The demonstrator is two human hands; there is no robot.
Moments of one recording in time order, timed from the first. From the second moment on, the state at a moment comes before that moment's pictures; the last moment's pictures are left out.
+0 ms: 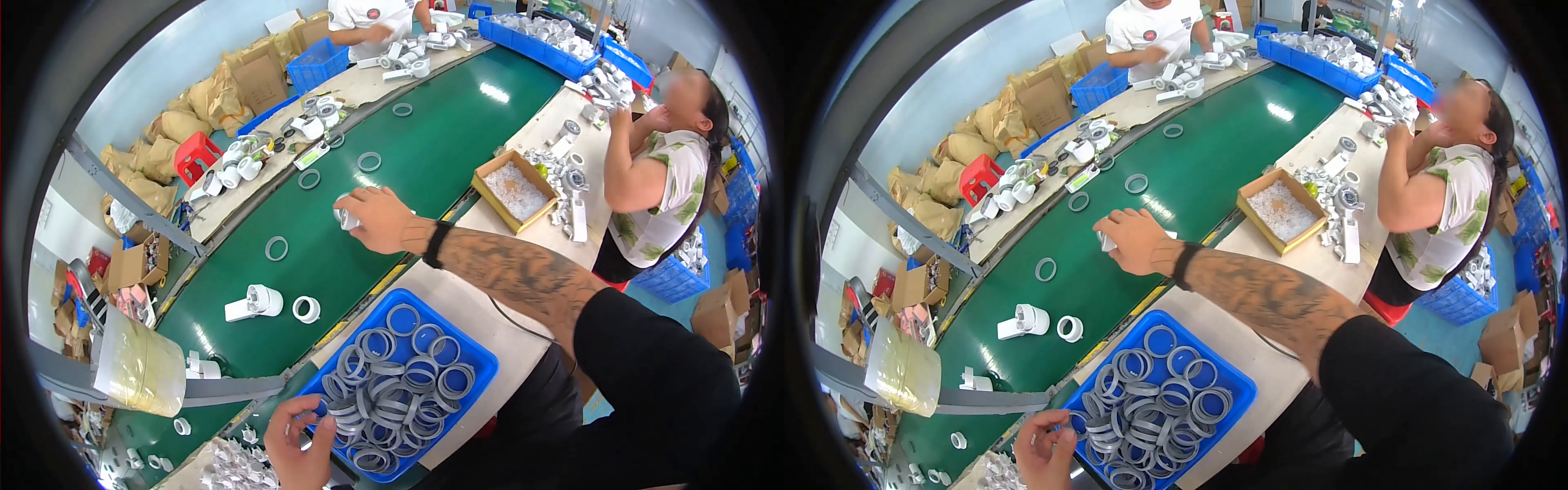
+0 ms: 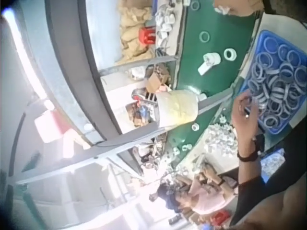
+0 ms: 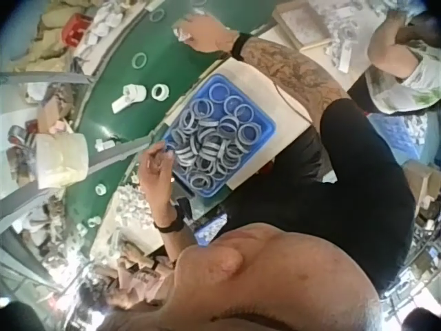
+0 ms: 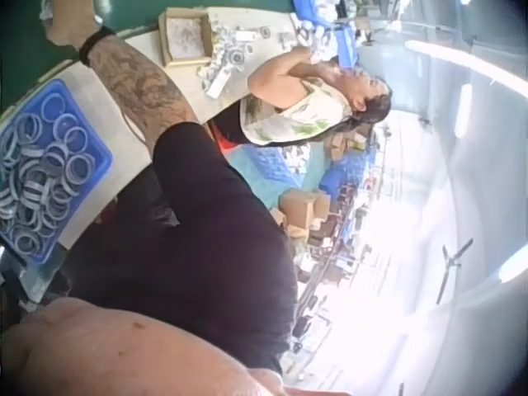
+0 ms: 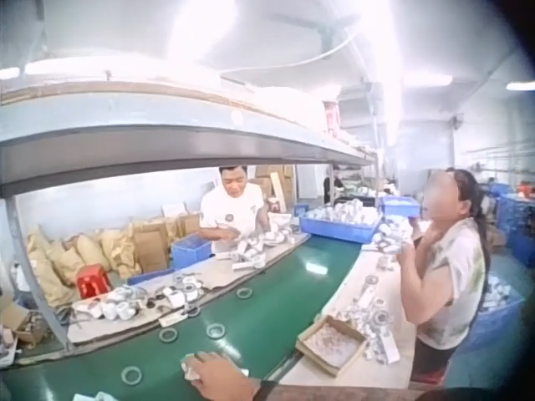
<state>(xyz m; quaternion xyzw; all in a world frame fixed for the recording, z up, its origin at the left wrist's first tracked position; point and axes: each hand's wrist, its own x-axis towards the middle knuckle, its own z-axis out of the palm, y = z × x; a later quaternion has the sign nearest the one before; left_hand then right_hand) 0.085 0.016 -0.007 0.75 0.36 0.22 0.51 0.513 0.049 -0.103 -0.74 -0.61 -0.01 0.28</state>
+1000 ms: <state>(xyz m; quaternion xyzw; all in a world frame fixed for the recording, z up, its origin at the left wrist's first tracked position) 0.220 -0.208 0.026 0.79 0.17 0.31 0.50 0.399 -0.337 0.025 -0.61 -0.35 0.36 0.61</state>
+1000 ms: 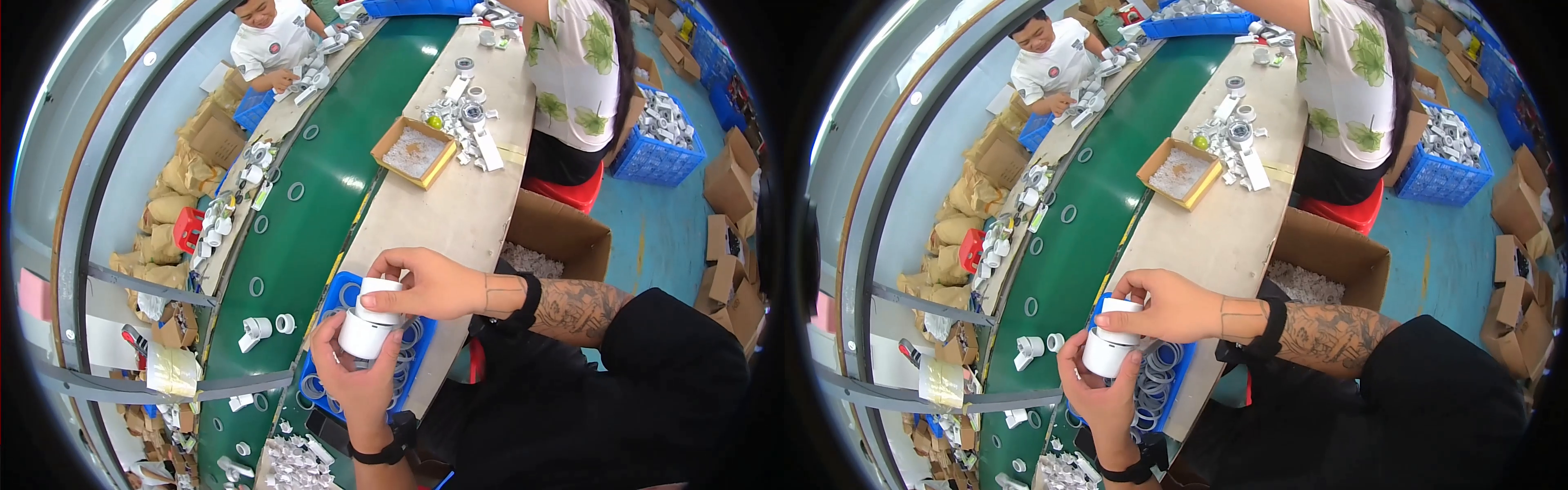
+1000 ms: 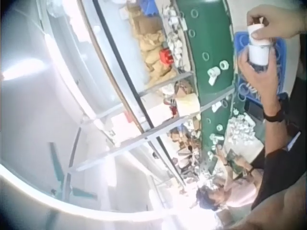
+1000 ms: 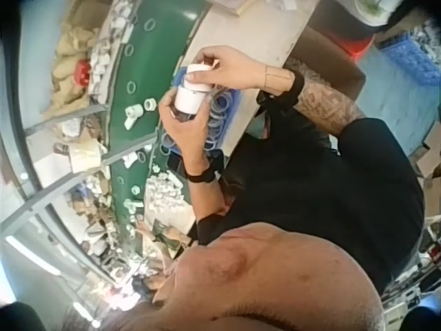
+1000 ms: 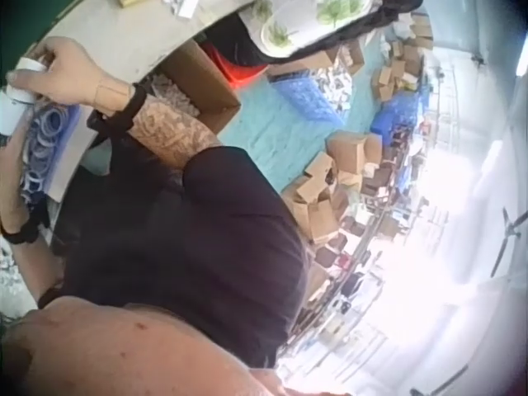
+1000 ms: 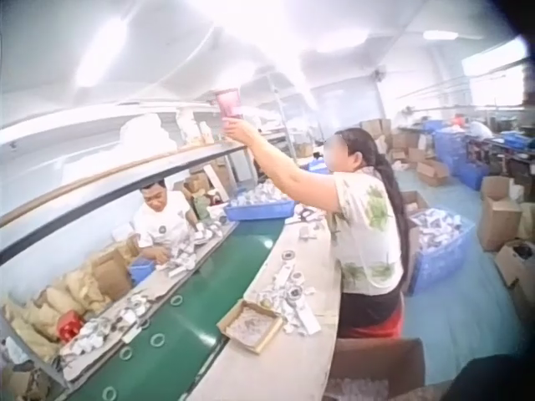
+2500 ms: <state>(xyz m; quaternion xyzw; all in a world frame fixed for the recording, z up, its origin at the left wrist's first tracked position) 0.257 -0.240 0.051 0.79 0.18 0.07 0.58 0.407 -0.383 0.001 -0.70 -0.48 0.08 0.52</state>
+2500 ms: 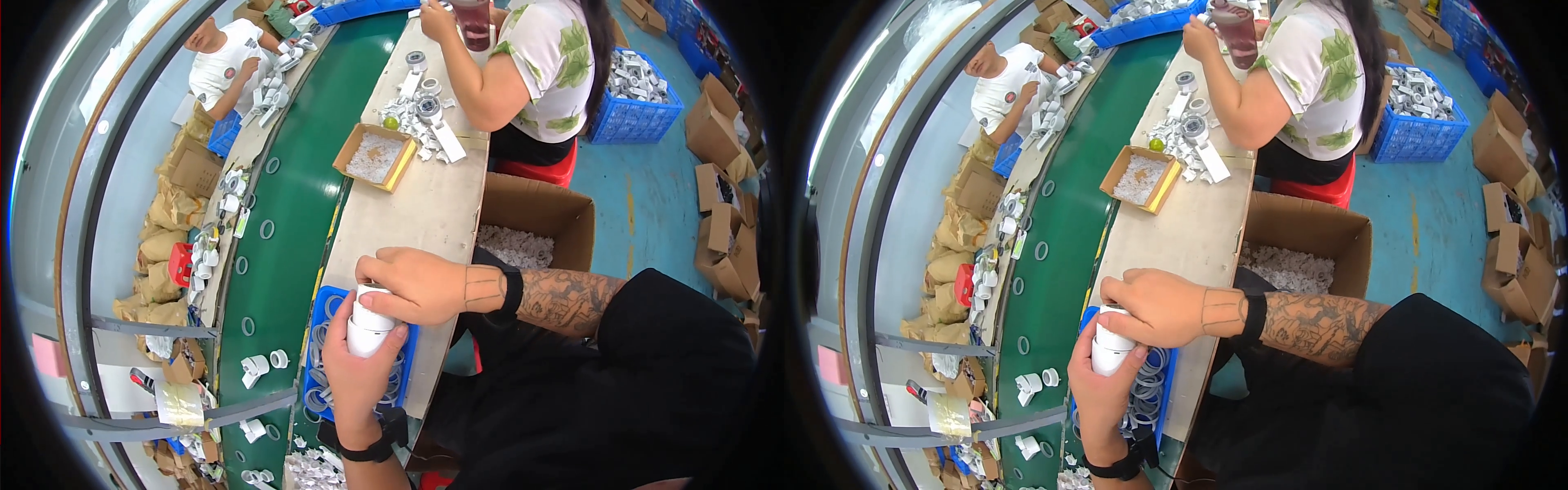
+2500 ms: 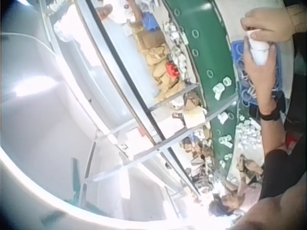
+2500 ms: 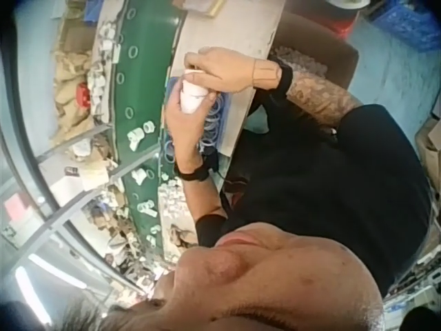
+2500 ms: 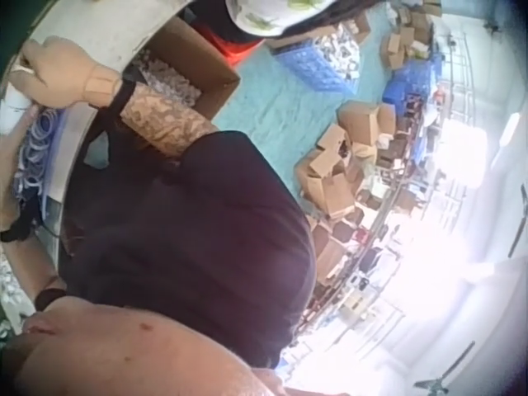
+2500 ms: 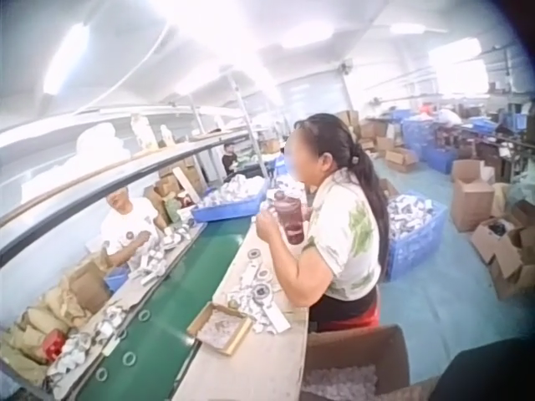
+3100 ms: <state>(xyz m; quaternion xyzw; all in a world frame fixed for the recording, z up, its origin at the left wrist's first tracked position) 0.267 -0.253 0.047 0.87 0.20 0.14 0.44 0.397 -0.372 -0.019 -0.70 -0.48 0.08 0.52</state>
